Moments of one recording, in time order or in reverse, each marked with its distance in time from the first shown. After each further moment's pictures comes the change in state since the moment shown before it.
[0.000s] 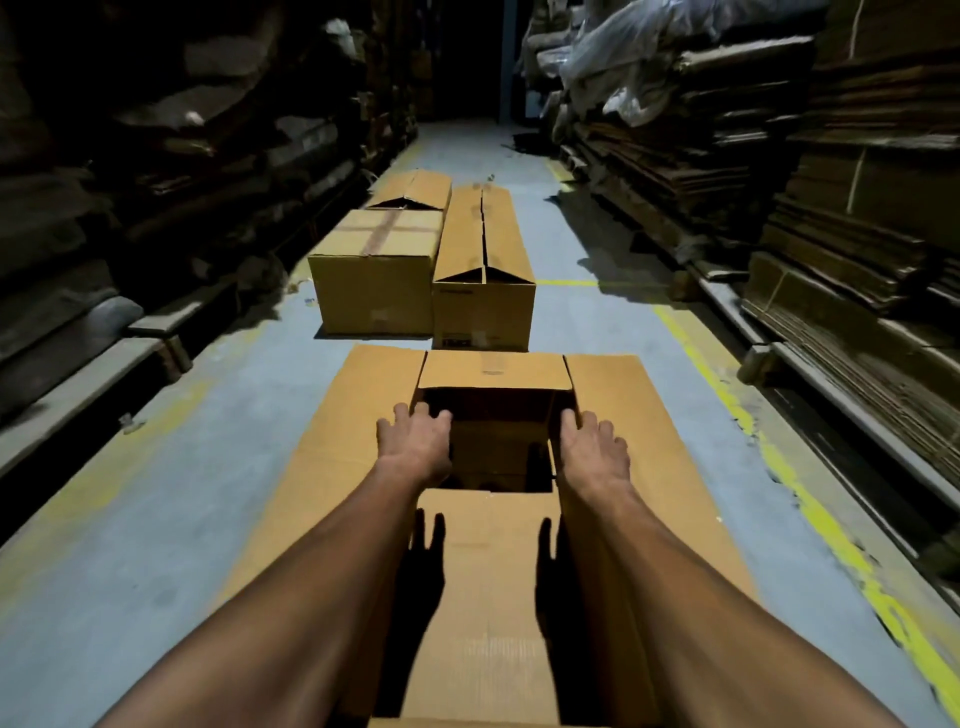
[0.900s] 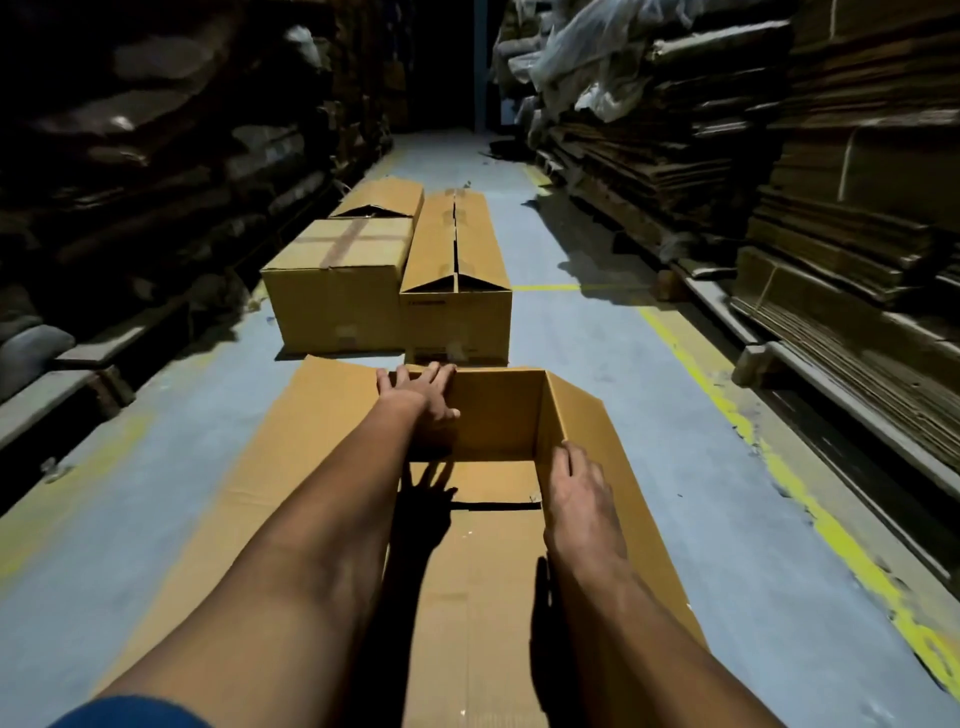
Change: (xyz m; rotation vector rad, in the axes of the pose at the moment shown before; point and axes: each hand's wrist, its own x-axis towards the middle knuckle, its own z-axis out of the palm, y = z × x) left_hand 0.195 0.018 0.002 -0.063 -0.216 0.069; right_hand 0.010 0.013 0.051 0.276 0.239 -0.049
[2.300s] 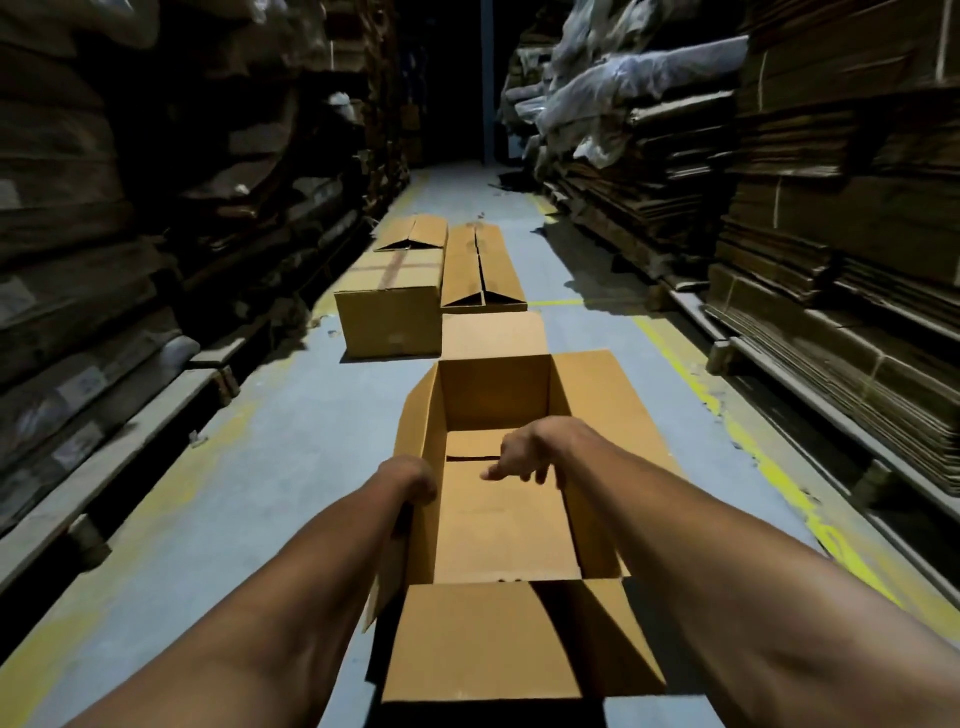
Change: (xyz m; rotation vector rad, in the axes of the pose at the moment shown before) left_hand -0.303 -0.049 0.069 -0.214 -0.183 -0.270; right_hand -0.088 -0.126 -0.133 -0.063 -0.950 -0.020
